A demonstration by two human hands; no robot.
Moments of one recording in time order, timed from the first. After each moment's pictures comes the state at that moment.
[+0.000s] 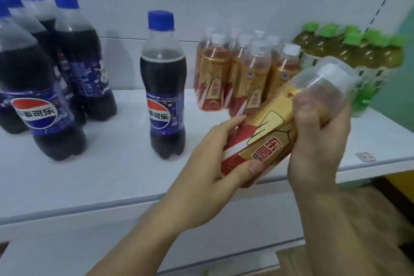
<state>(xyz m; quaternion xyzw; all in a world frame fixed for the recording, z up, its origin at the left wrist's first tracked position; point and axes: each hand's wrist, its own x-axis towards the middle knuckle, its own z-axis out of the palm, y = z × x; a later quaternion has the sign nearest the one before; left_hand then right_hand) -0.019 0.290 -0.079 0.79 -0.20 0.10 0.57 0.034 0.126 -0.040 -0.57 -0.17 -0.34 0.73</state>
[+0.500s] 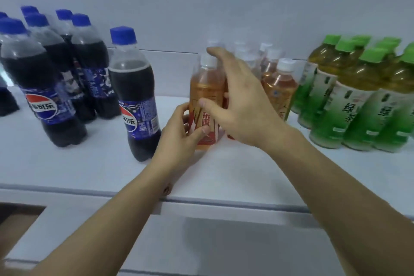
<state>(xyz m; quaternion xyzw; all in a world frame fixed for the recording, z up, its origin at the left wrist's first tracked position) 0.071 0.271 -0.088 0.79 0.07 0.23 0.56 0.133 0.124 0.001 -0.79 -0.45 -0.19 0.38</state>
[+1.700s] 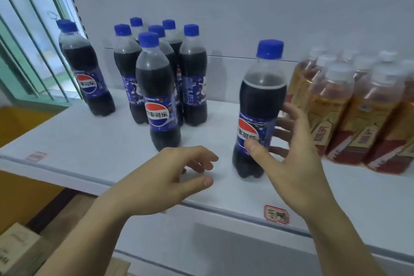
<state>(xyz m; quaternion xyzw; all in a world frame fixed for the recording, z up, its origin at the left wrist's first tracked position) -0.076 0.438 -0.047 0.95 0.01 0.05 0.32 0.054 0.229 -0.061 -0.72 -0.32 -0.03 0.62</state>
